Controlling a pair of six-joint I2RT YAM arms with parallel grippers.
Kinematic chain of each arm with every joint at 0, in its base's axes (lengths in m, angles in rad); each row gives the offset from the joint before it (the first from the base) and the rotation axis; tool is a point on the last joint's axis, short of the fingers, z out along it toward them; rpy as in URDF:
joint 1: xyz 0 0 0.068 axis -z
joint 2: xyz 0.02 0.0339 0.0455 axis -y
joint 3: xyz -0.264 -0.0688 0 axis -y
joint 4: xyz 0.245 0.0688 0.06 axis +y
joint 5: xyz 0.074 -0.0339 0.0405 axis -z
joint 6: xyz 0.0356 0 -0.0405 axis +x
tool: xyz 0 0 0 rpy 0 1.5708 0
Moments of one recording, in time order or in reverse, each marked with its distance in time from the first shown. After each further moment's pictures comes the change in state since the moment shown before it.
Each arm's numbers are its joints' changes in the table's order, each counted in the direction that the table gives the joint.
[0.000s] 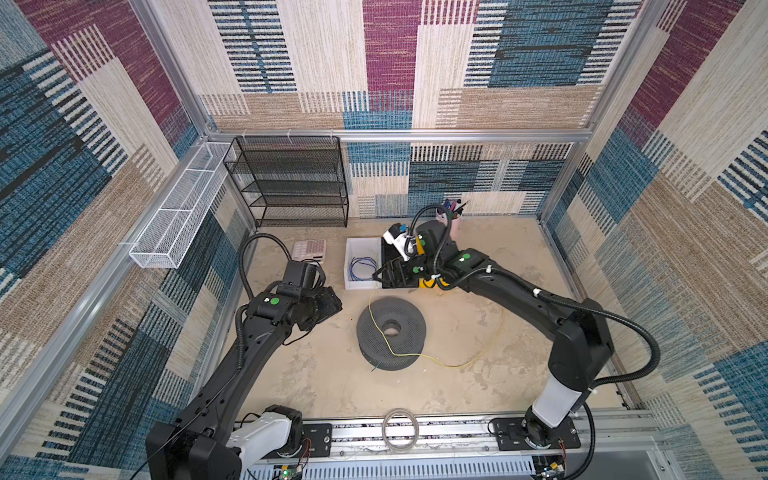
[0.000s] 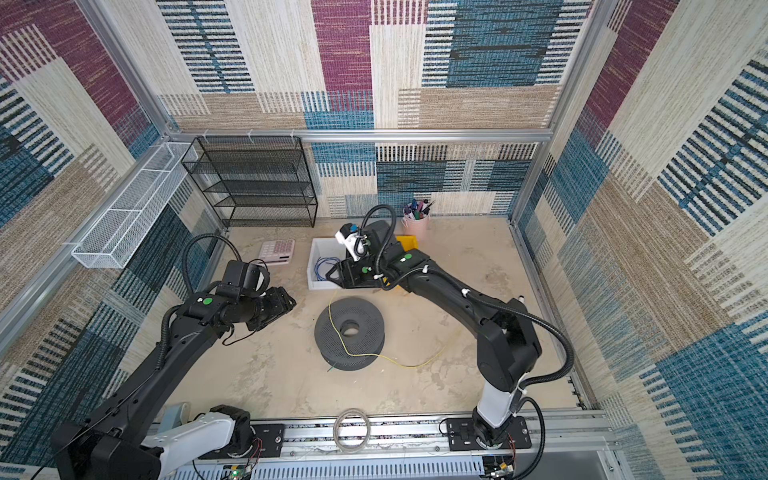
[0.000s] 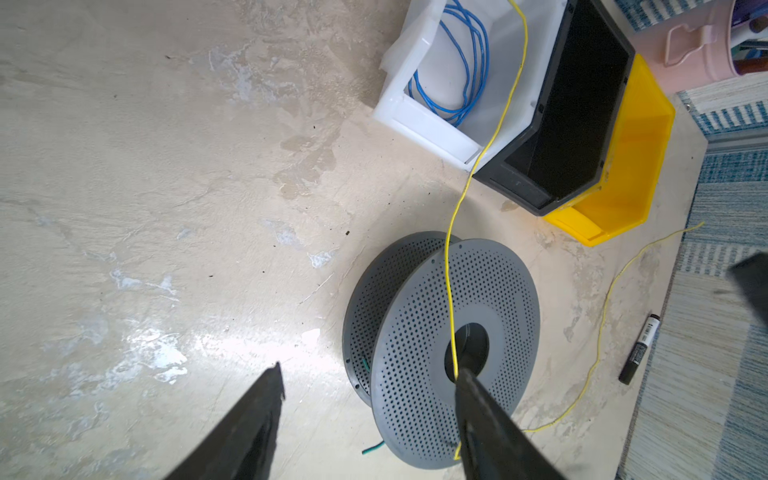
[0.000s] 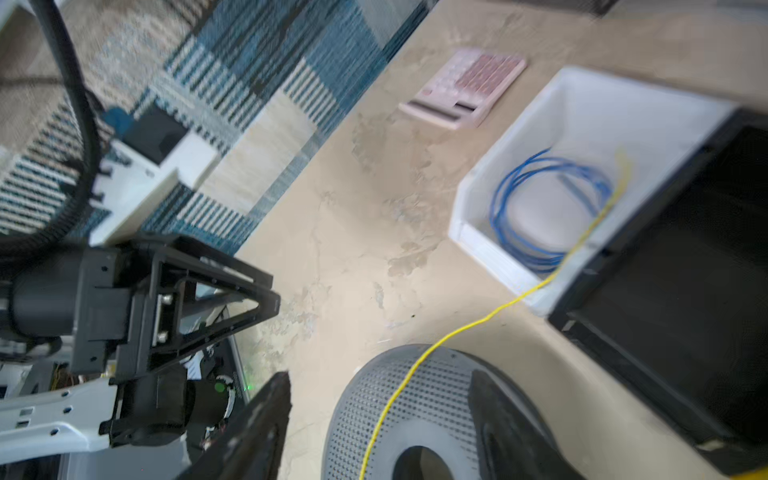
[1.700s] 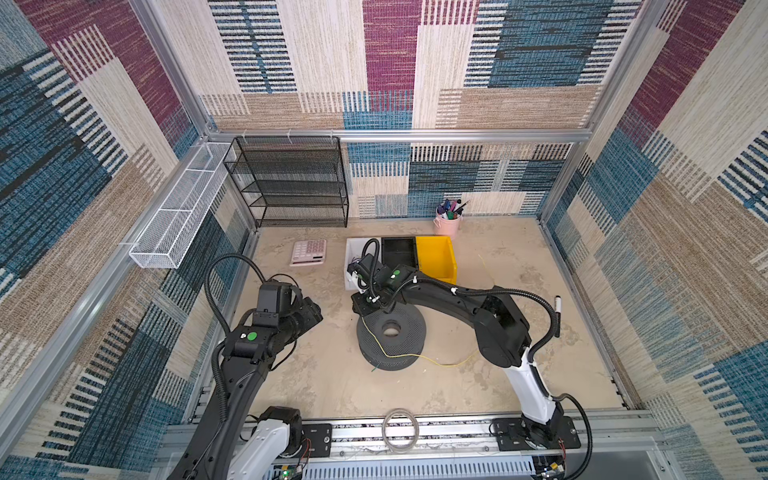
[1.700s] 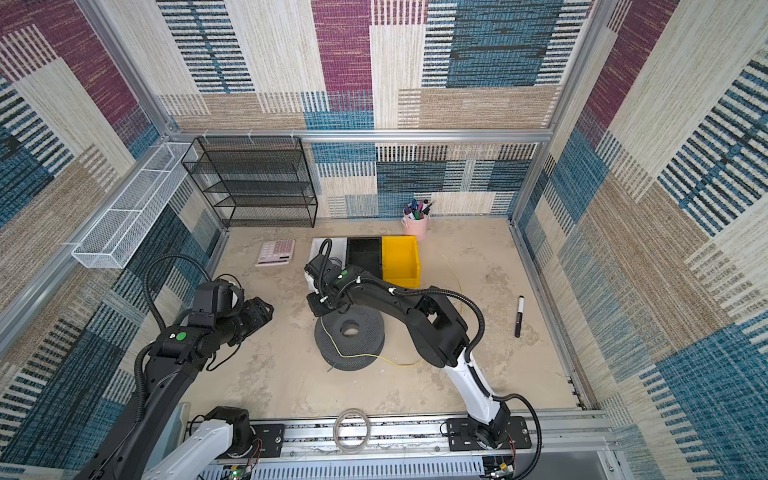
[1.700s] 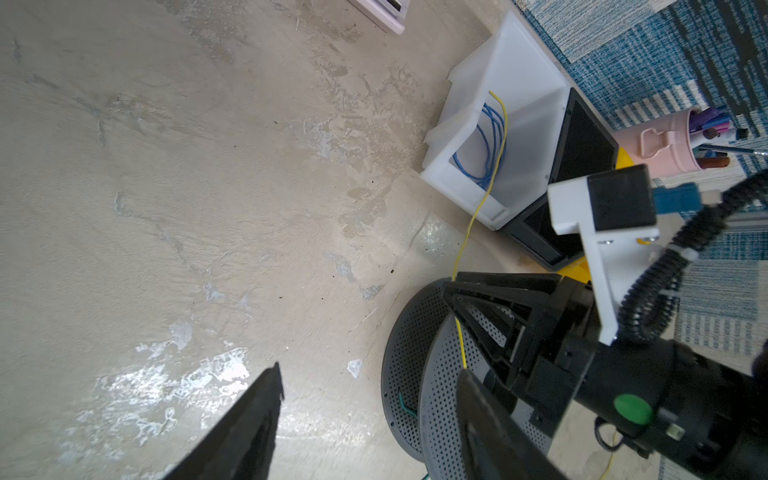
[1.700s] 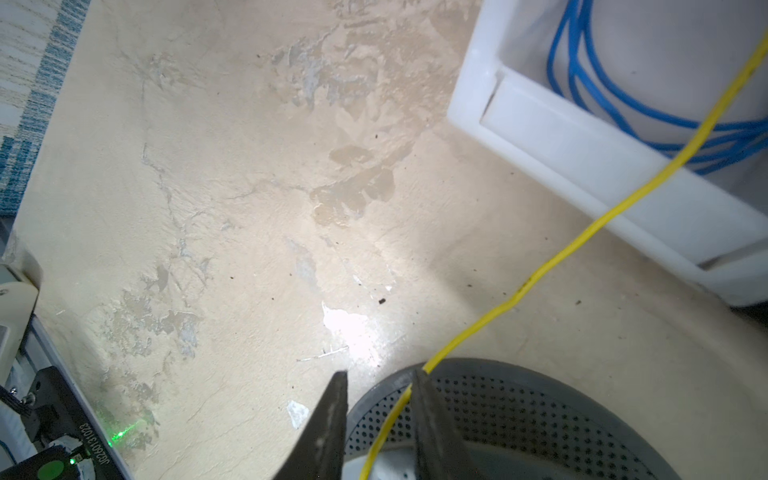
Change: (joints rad) left arm -0.126 0.244 -0.141 -0.031 -0.068 0.029; right arm -0.182 -0.438 0.348 0.253 0.313 0.089
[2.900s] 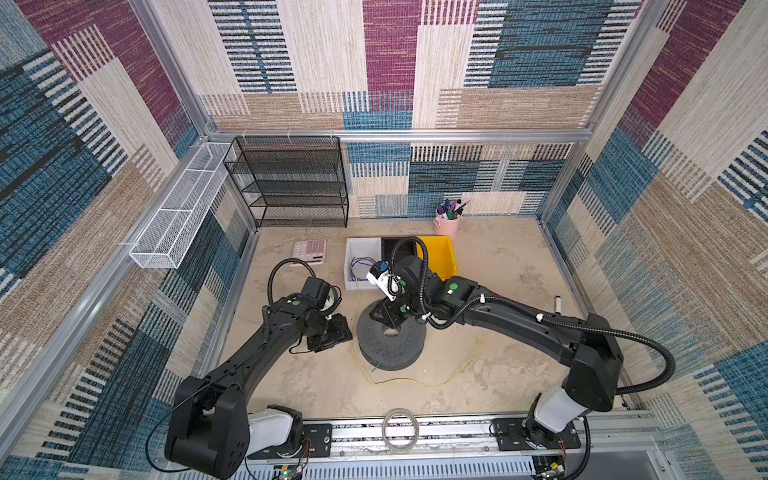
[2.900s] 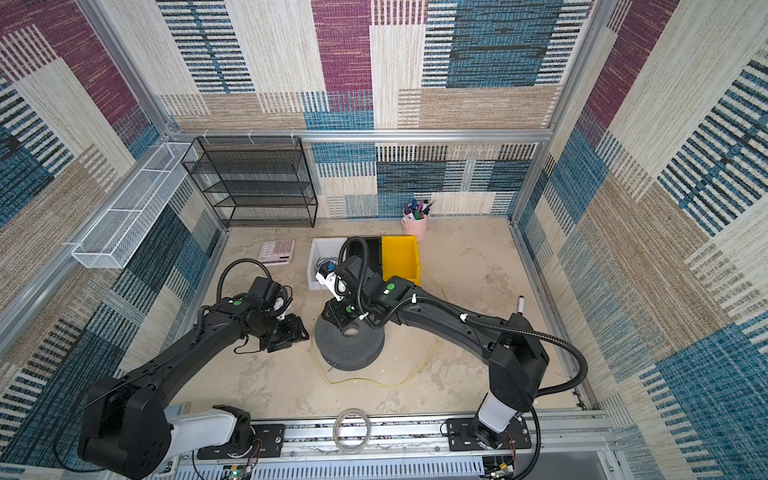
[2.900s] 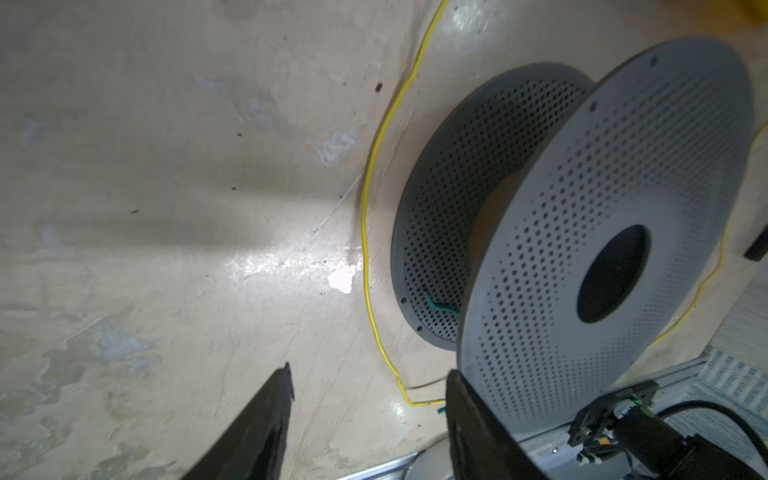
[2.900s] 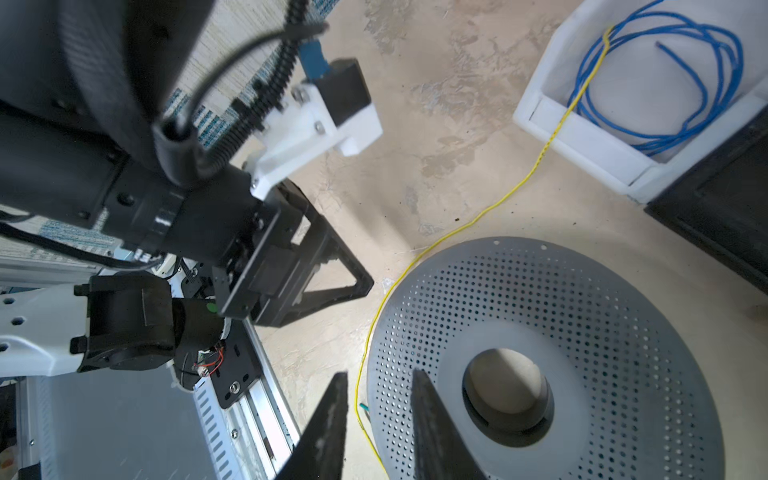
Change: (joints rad) left arm 0.179 -0.421 -0.034 0.017 0.245 0.183; right arm -0.018 0.581 -0.501 -0.161 -0.100 -0.069
